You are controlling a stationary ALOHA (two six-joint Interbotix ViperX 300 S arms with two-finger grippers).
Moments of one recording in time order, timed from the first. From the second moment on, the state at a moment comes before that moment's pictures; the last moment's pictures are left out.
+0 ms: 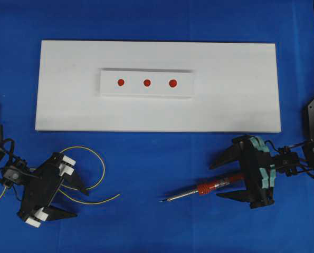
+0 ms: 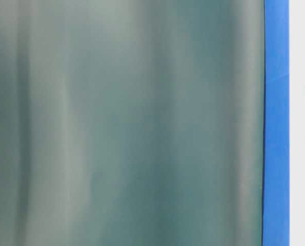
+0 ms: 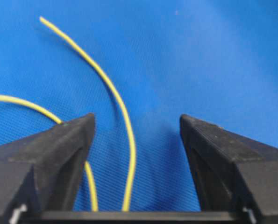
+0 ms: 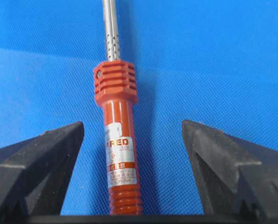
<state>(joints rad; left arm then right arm) -0.56 0.17 1.10 -0.01 -0.78 -0.11 0.50 0.11 1.16 0.30 -0.75 0.20</state>
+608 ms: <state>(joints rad) -0.54 0.18 1.09 -0.02 -0.78 -0.11 0.50 0.18 1.13 0.27 -0.78 0.19</state>
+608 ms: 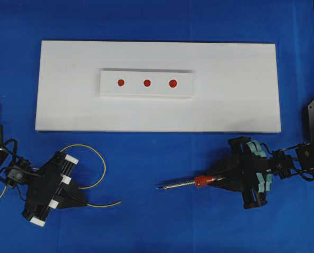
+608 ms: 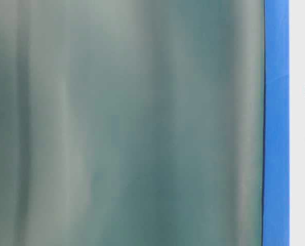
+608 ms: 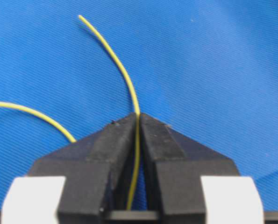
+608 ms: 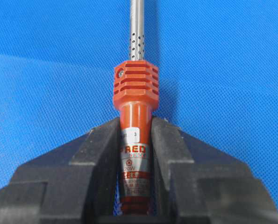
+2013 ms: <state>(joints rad) -0.20 -0.21 0.79 0.00 0.20 -0.16 0.12 -0.36 0.92 0.17 0.31 0.19</state>
